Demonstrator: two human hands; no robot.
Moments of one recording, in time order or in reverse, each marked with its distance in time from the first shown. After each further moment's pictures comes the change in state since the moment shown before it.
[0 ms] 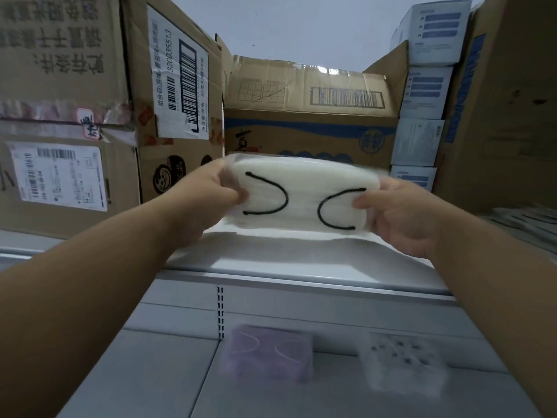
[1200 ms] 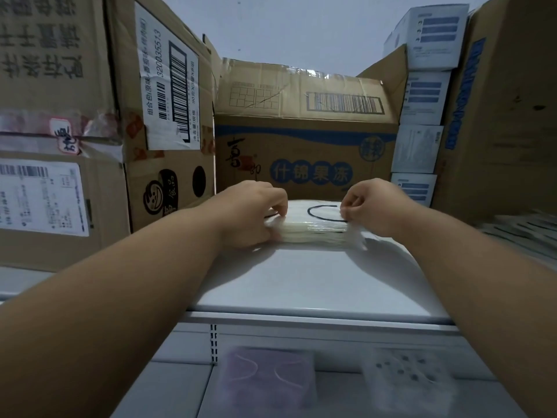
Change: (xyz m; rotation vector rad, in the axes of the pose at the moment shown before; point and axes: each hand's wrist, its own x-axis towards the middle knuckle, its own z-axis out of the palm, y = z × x) left_hand 0.063 -0.003 0.025 0.988 -0.245 0.499; right_hand 0.067 0.001 0.003 -1.042 0.220 -0.151
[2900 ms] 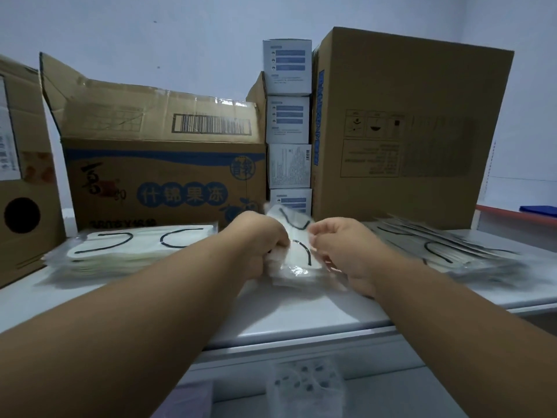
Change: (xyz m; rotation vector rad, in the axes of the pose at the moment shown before) left_hand 0.109 0.218 0.039 -1.293 -0.027 -0.597; right_hand -0.074 0.134 -0.067 0.706 0.082 0.370
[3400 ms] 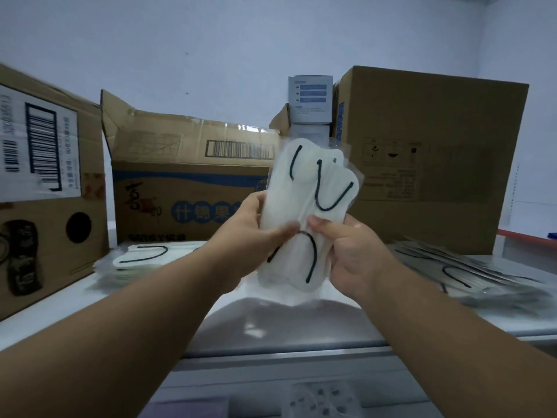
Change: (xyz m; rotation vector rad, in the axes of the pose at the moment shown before) left_hand -0.041 0.007 -0.055 0.019 -0.042 0.387; right_hand -0.010 -0.037 0.026 0.831 -0.191 -0.080
